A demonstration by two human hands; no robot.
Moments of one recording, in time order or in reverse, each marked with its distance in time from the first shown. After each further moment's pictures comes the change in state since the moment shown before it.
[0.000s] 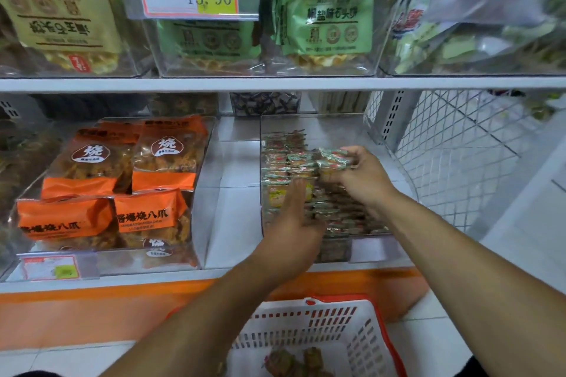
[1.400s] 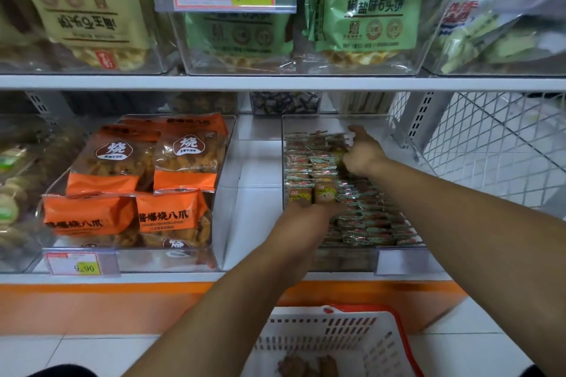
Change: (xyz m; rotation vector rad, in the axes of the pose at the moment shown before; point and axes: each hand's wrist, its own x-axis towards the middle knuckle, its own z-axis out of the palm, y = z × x) left_hand 0.027 -0.009 -0.007 -0.587 0.049 -0.418; right_hand 0.103 -0.005 0.028 -0.662 -0.054 -0.100
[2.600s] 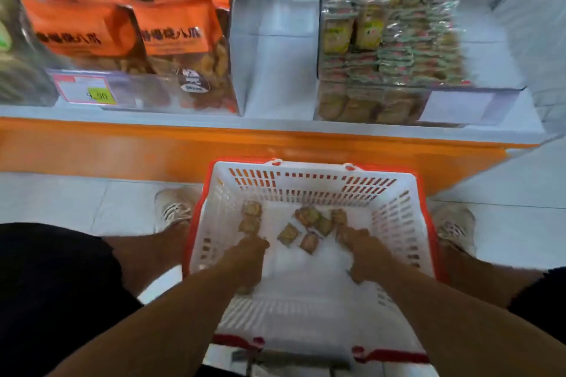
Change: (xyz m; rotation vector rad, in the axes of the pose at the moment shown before) left_hand -0.061 -0.335 -0.169 1.492 -0.287 -0.411; right_hand -0.317 0.209 0.225 -0.448 -0.828 0.083
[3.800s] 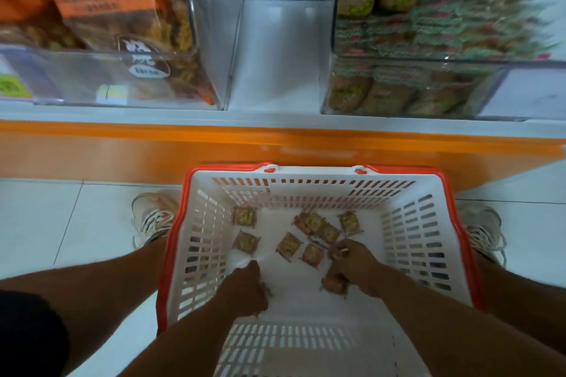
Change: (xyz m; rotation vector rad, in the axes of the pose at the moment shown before) left_hand 0.024 -0.003 0.043 -0.695 -0.045 -0.199; right_hand 0.046 -0.030 0.024 1.072 -0.124 0.286
